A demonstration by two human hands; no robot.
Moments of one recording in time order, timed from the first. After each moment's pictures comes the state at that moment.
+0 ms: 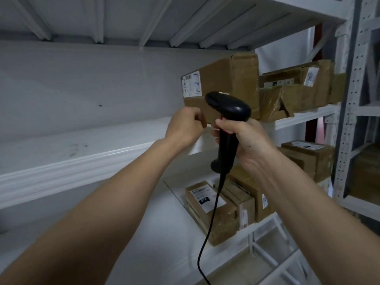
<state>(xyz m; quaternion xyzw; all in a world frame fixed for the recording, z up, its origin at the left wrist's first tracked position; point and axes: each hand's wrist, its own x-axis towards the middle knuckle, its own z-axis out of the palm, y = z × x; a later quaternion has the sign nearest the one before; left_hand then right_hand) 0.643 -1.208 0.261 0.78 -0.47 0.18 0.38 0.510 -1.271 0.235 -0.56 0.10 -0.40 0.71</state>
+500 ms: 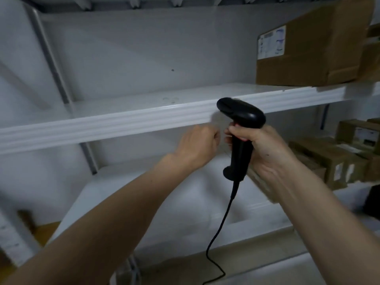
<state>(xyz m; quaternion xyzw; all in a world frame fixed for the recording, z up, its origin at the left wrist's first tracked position) 0.639 -1.018 0.166 0.85 -0.42 0.23 0.20 0.533 -1.122 0.172 -0.55 0.06 -0.26 0.79</state>
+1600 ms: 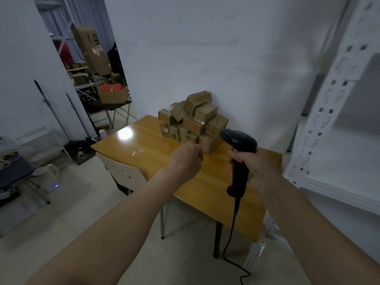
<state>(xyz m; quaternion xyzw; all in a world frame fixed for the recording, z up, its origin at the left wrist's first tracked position) 0.598 -0.325 0.000 0.98 0.05 0.14 0.15 0.633 -0.494 0.003 -0.64 0.01 0.16 0.75</state>
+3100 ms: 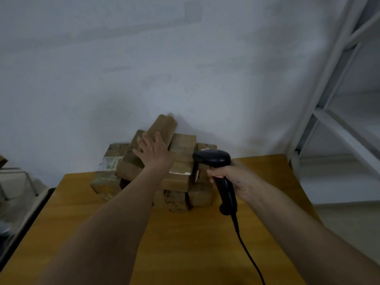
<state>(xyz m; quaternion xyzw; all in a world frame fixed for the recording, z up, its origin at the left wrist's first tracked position) 1.135 -0.110 -0.070 0.99 0.08 0.04 0.05 1.004 -0.289 -0.044 -0.62 0.20 0.14 0.75</state>
